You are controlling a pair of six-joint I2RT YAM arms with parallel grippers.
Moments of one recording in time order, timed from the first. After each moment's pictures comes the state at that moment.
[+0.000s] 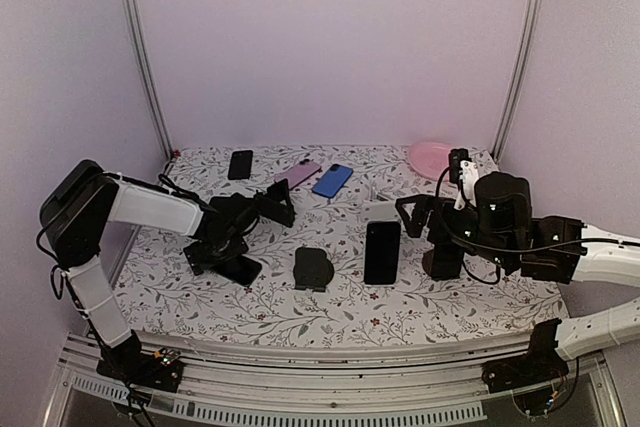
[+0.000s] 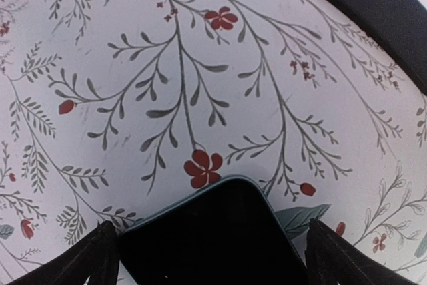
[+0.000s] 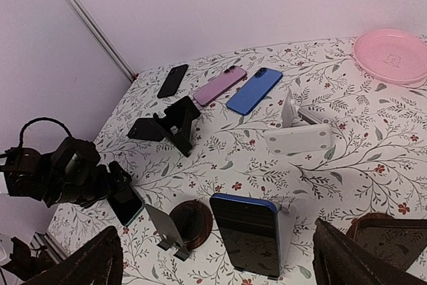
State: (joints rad) left arm -0.63 1.79 0.93 -0.51 -0.54 -1.21; right arm 1.03 1.02 0.78 -0.16 0.48 0.64
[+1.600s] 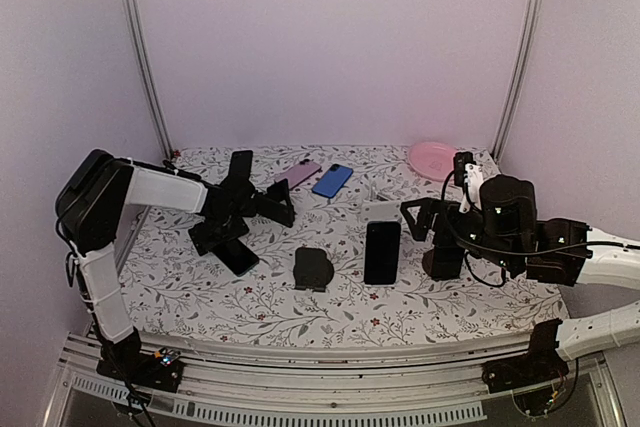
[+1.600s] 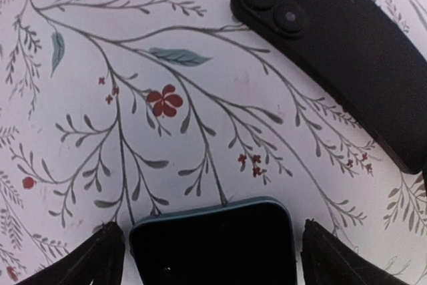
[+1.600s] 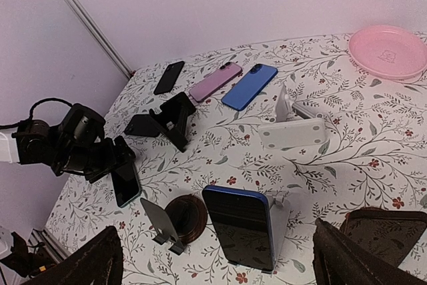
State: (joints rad) left arm -0.51 1.91 1.12 -0.52 -0.50 -1.11; right arm 1.03 0.97 0.76 -0.19 0.48 0.64
